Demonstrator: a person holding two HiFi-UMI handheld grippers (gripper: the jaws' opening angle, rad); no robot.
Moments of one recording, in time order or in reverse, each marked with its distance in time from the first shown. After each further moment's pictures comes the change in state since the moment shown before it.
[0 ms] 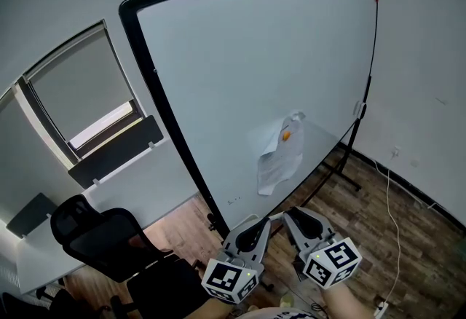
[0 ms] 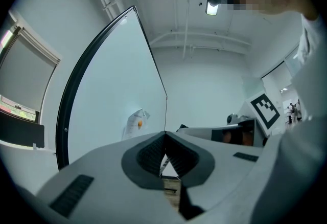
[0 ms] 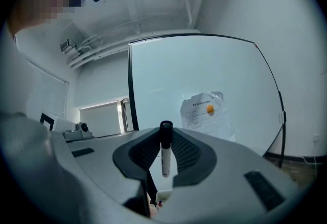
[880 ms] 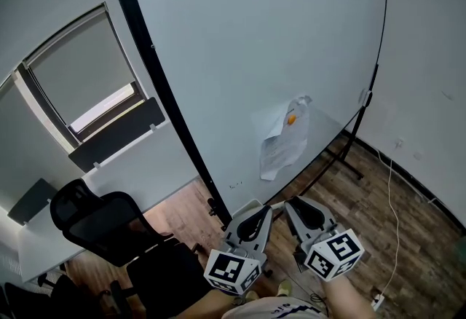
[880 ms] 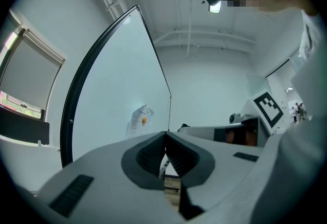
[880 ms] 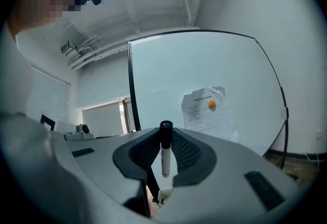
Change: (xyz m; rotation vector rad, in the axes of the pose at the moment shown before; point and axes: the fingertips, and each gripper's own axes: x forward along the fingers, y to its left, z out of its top) left arm -0.001 0.007 -0.013 -0.015 0.002 0.052; right arm 0.004 0.001 -0.012 0.016 0.016 0.026
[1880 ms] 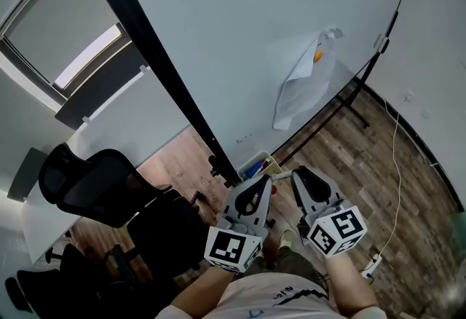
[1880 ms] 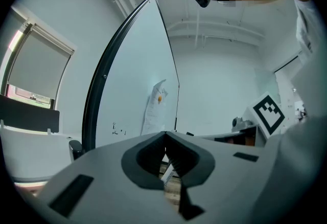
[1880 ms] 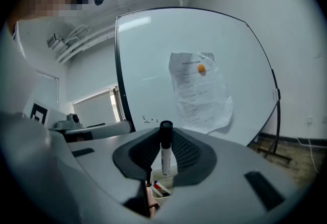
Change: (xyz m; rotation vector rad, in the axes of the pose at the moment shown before) left arm -0.017 0.051 -0.075 -0.032 0.097 0.069; right arm 0.026 -0.022 -0.102 0.053 0.129 -0.089
